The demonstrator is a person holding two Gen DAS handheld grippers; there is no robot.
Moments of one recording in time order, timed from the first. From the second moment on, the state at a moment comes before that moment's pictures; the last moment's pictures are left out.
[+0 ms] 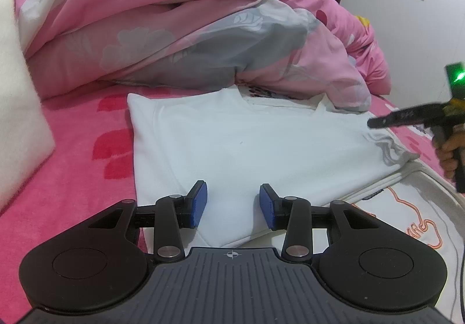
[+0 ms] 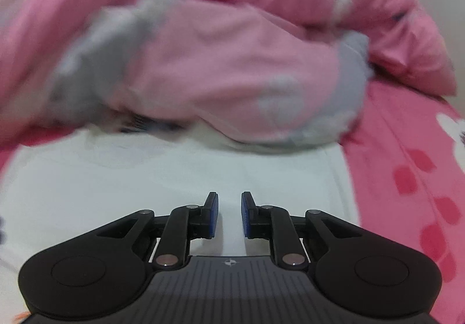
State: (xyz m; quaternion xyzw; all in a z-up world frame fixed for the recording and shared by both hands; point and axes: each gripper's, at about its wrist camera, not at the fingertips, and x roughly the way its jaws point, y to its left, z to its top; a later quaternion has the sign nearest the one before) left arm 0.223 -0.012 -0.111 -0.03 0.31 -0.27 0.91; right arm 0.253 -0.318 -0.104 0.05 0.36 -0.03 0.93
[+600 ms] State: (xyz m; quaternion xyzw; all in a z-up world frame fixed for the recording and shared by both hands) left arm 0.222 -0.013 -0.111 -0.03 0.31 -0.27 0.91; right arm 0.322 -0.236 -0.124 -0.02 0.45 0.08 0.89
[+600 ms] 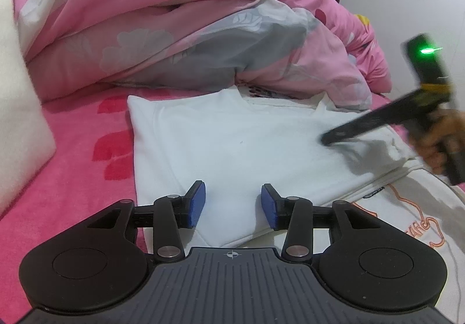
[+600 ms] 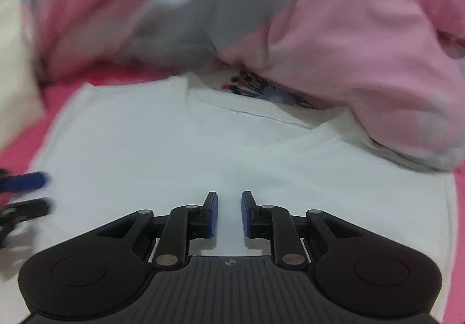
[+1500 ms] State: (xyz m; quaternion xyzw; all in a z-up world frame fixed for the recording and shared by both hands) left arm 0.217 -0.020 -0.111 0.01 0.30 -0.25 0.92; right arm 0.370 -0.143 -0.123 0.00 0.46 0.19 0.87
